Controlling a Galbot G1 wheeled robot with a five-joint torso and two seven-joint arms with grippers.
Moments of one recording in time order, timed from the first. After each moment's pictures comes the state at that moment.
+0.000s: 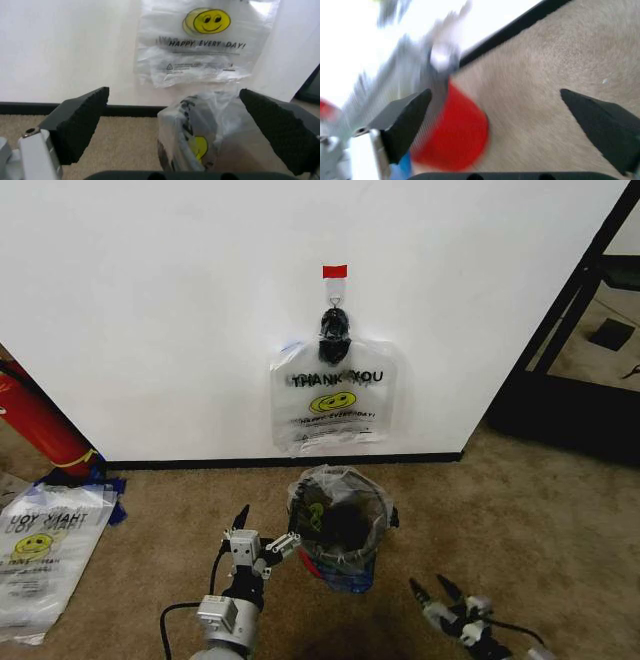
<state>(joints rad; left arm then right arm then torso) 1.60 -1.16 -0.13 -2.16 -0.25 -0.08 -0.39 -1.70 1.20 0.64 1.69 1.03 0.00 -0.48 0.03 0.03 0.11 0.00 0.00</state>
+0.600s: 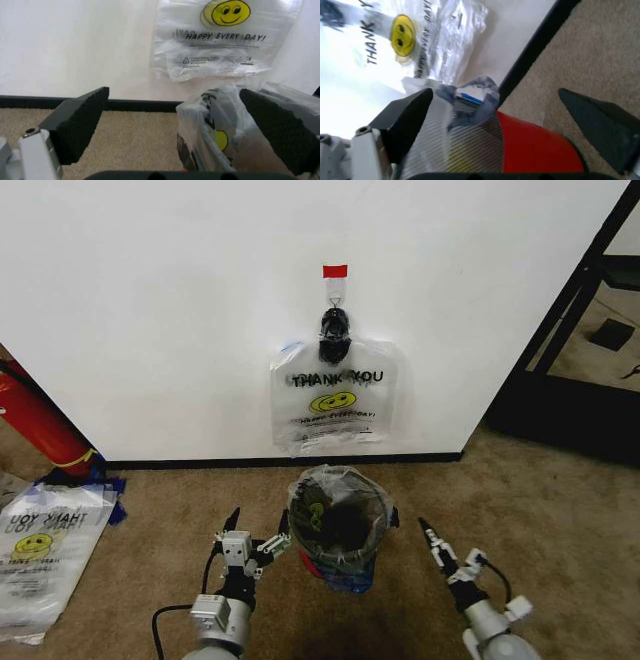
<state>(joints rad) 1.61 -1.17 -0.18 -2.15 -0.25 -0.07 -0.39 -1.39 1.35 0.57 1.44 1.25 -0.18 -0.62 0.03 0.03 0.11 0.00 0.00</state>
